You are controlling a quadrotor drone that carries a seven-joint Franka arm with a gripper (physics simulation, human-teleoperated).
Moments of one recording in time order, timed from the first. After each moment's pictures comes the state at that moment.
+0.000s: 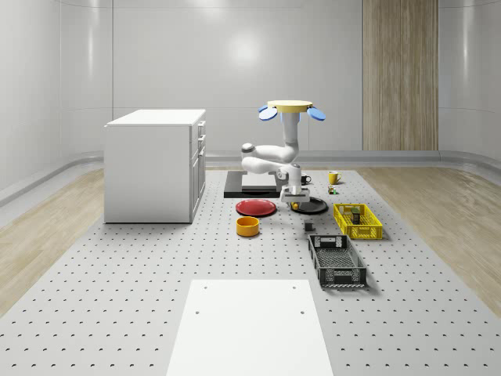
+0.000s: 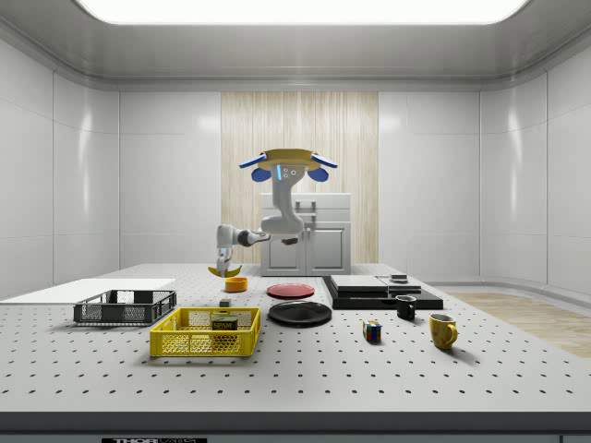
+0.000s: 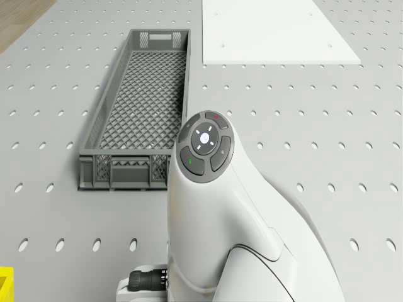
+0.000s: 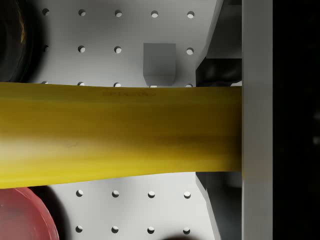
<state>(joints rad) -1.23 -1.52 1.31 -2.80 -1.84 1.60 1.66</state>
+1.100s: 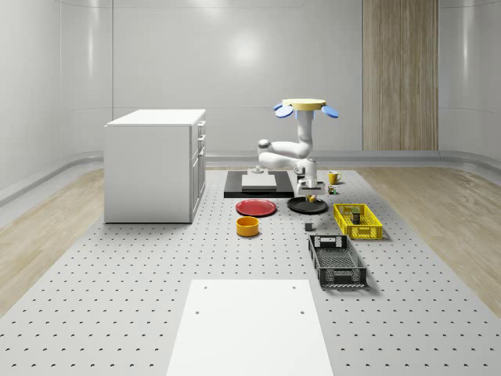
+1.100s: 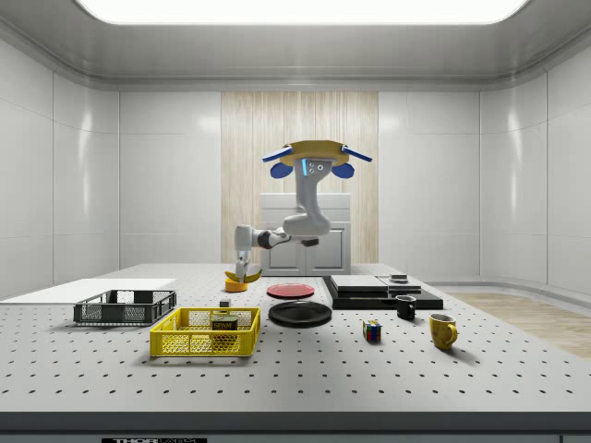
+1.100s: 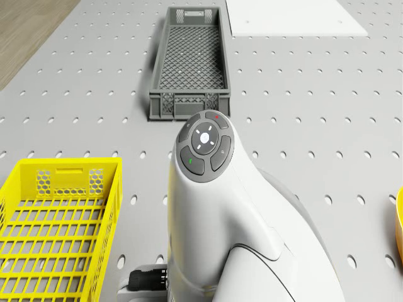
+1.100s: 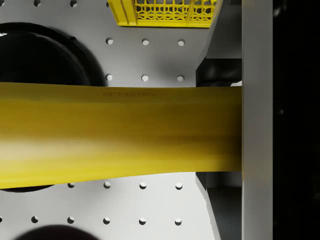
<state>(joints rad) -1.23 -1.52 1.31 -2.80 -1.83 1.61 1.66</state>
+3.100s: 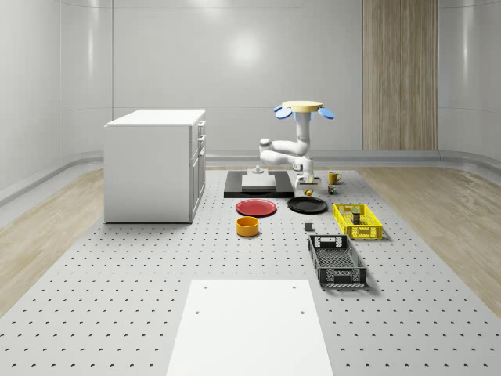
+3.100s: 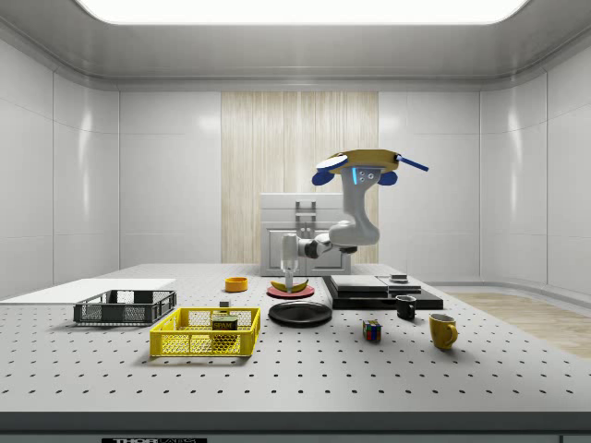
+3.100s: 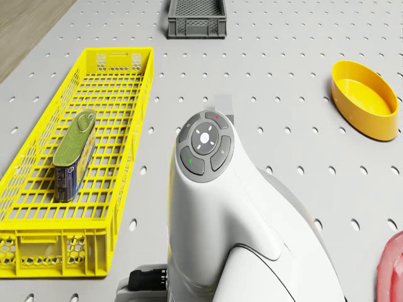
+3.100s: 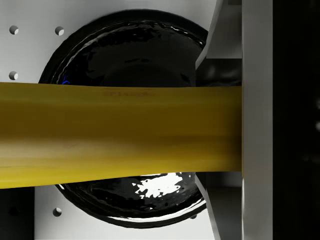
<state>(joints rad) -1.23 -1.53 1.32 -2.80 -1.83 1.61 1.66</state>
